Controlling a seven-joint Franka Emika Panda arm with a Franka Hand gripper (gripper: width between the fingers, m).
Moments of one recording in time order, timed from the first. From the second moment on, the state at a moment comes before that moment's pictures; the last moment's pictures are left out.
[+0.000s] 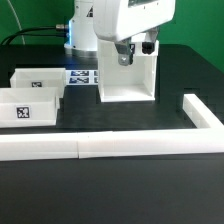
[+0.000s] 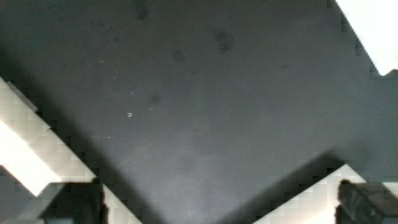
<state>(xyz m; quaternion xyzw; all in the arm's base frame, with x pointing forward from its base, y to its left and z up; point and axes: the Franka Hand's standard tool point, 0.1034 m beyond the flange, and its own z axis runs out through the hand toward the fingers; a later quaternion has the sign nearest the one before) 0.561 0.047 0.112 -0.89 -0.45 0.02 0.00</state>
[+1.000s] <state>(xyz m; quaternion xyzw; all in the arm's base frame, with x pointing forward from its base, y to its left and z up) 0.550 0.045 0.115 -0.91 -0.42 0.02 0.00</state>
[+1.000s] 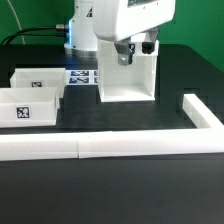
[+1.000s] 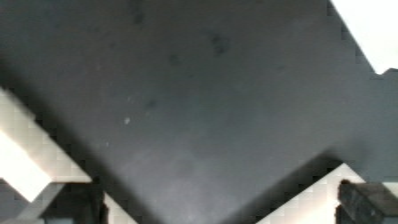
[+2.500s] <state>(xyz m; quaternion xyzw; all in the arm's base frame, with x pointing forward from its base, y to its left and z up) 0.446 0.093 0.141 -1.00 0.00 0.06 0.03</state>
